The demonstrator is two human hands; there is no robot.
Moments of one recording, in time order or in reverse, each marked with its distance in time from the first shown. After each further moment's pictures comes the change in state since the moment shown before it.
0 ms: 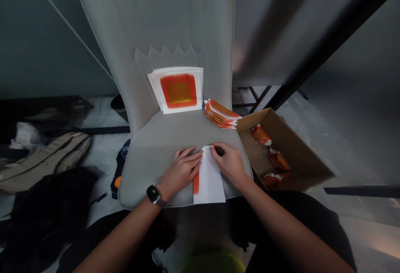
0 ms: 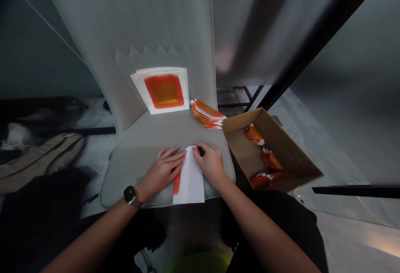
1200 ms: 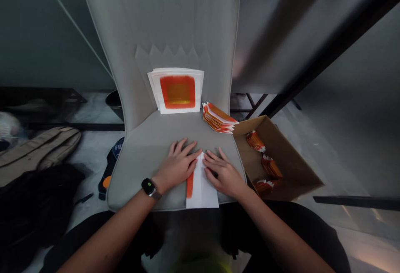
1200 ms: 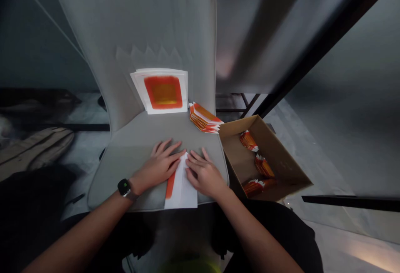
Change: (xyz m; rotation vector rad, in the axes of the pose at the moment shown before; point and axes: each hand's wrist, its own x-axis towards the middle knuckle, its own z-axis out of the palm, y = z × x) left_hand 0.020 -0.003 -0.005 0.158 -0.022 -0.071; right_hand -0.018 0.001 -0.028 -0.102 -0.408 -0.414
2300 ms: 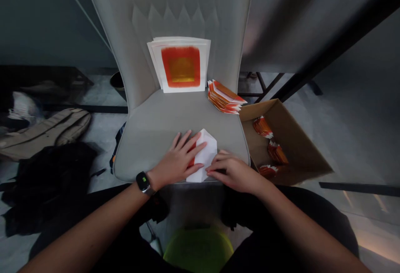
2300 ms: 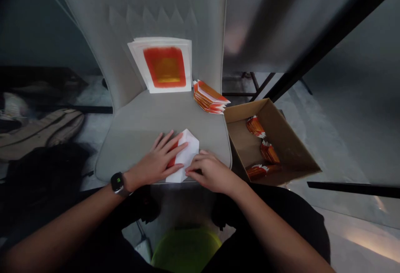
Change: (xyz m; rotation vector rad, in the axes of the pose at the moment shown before) left_hand -0.047 0.024 0.004 -0.094 -0.008 0.125; right_hand -0.025 -0.027 -0.034 0.304 -0.363 0.034
